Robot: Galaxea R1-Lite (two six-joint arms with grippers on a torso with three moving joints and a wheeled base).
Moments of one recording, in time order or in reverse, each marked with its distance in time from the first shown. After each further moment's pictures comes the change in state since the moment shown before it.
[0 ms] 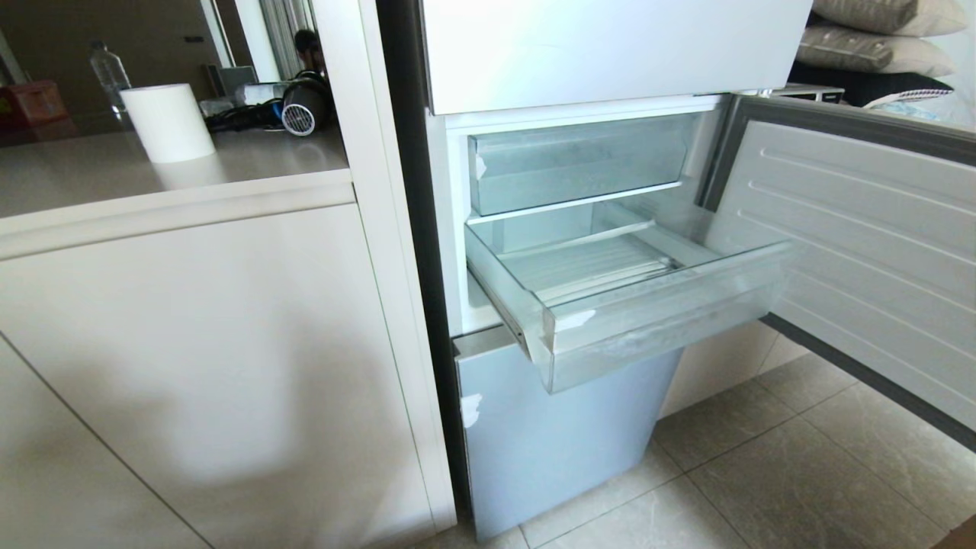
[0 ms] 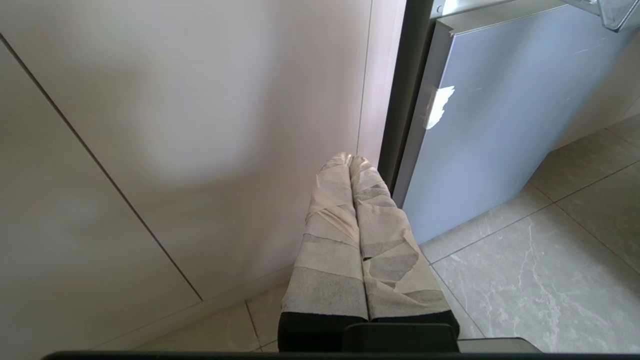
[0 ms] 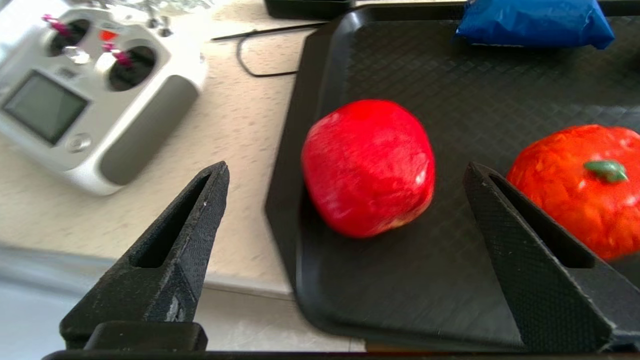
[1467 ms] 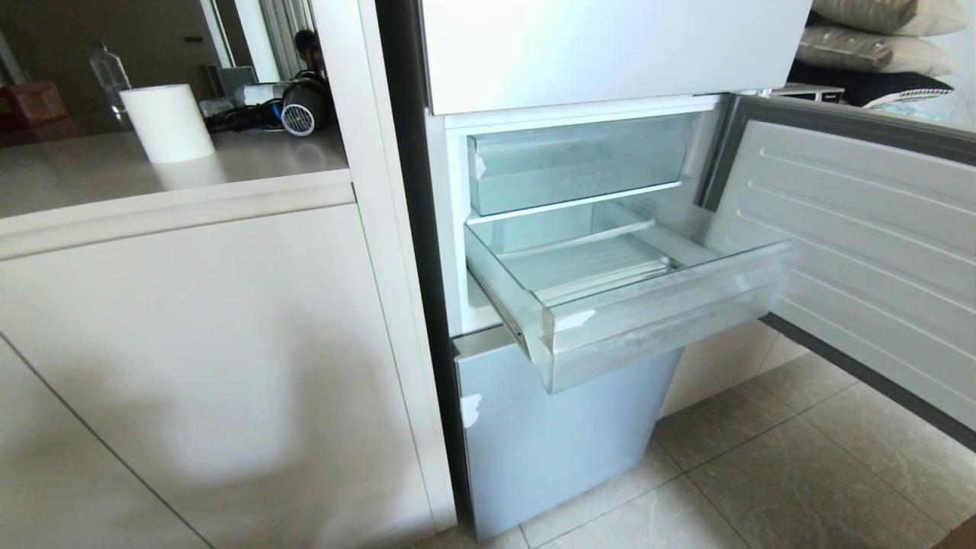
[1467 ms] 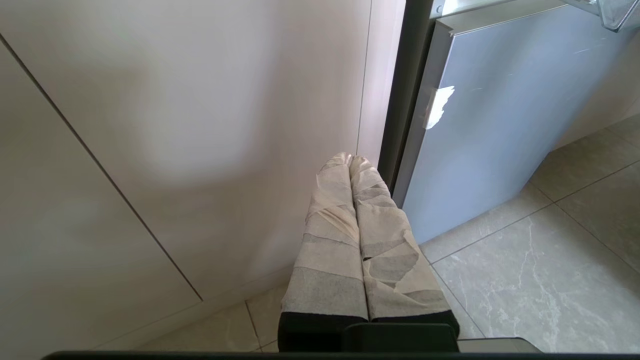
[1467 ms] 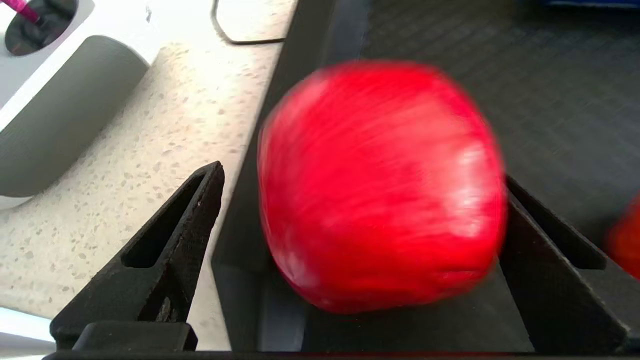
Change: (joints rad) left arm 0.000 0.000 0.000 0.000 0.000 0.000; right arm 0.071 0.261 -0.145 -0.061 0.002 -0.021
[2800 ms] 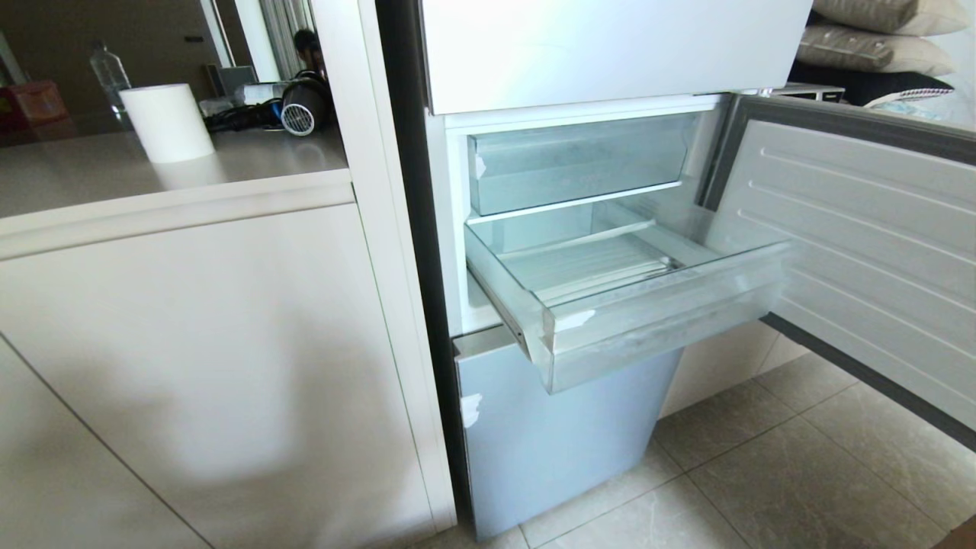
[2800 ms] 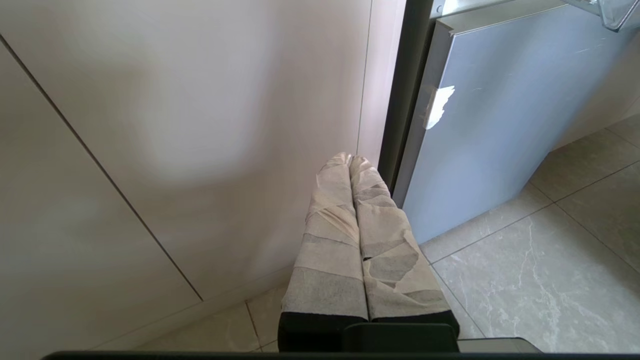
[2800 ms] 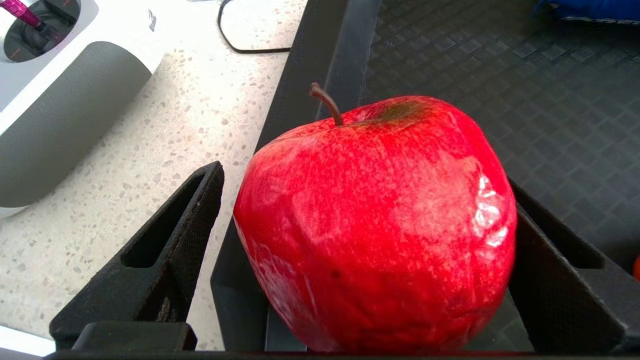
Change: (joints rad) left arm 0.000 0.000 0.000 0.000 0.000 0.000; right arm 0.000 0.022 -0.019 -0.020 0.000 -0.002
